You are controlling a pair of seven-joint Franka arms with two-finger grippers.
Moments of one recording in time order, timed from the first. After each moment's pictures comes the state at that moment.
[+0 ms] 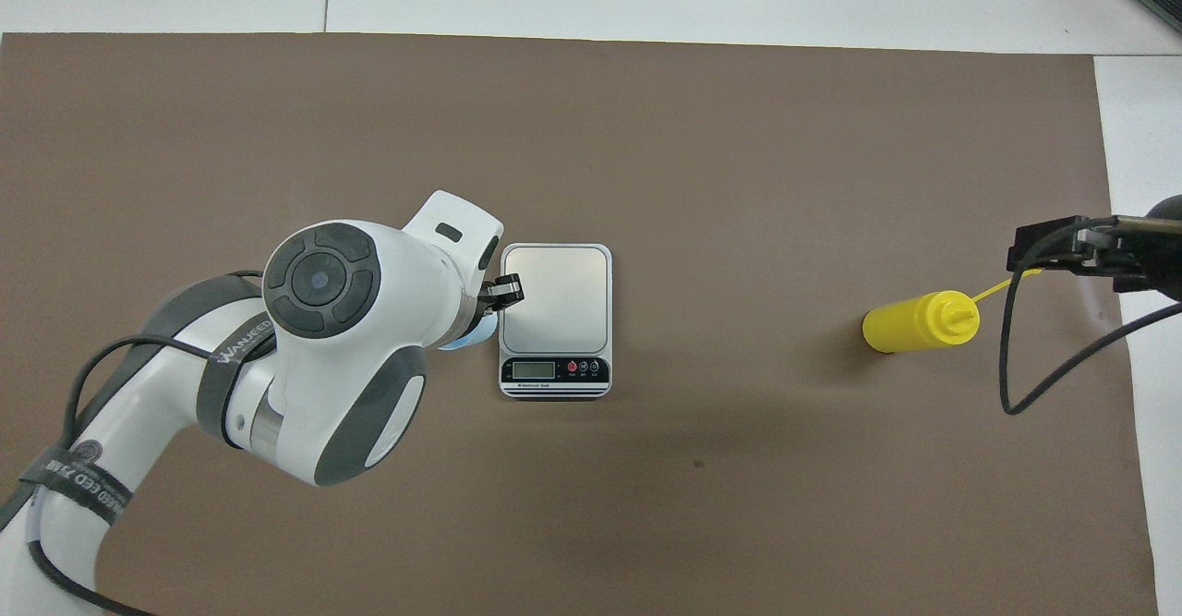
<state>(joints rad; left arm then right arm) -0.47 0.08 -0.10 -1.96 -0.08 2.18 -0.73 -0.12 -0.10 0.10 -1.70 -0.01 1.66 0.19</state>
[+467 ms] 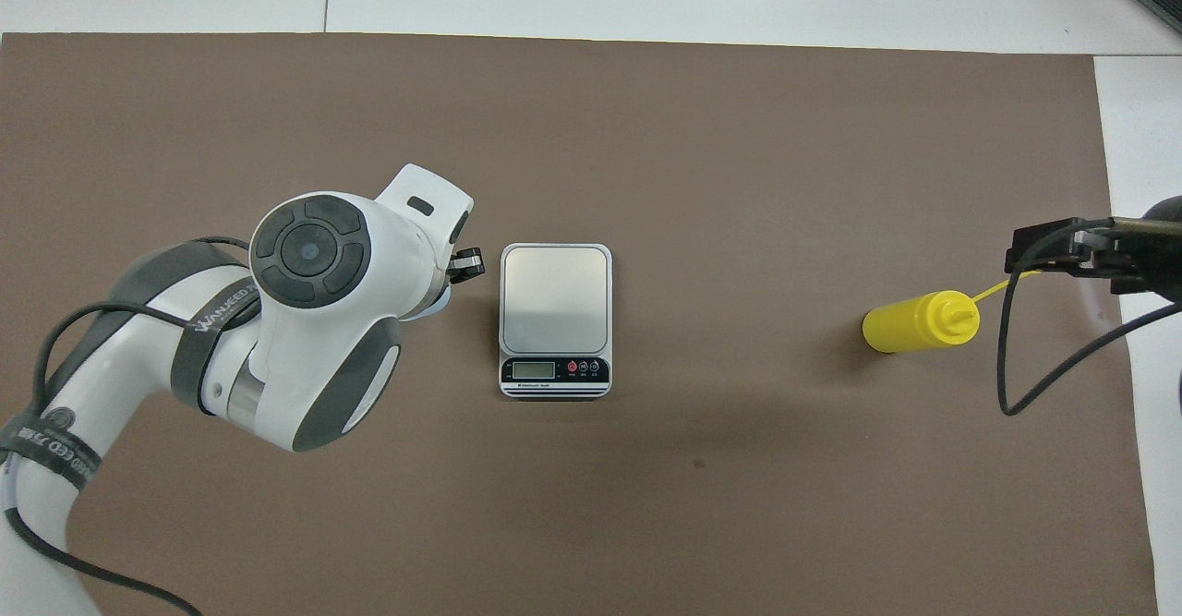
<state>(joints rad) -0.42 0.11 -0.07 -1.94 0.09 2.16 -0.73 -0.12 -0.10 0.10 -1.71 -0.01 1.66 0.19</state>
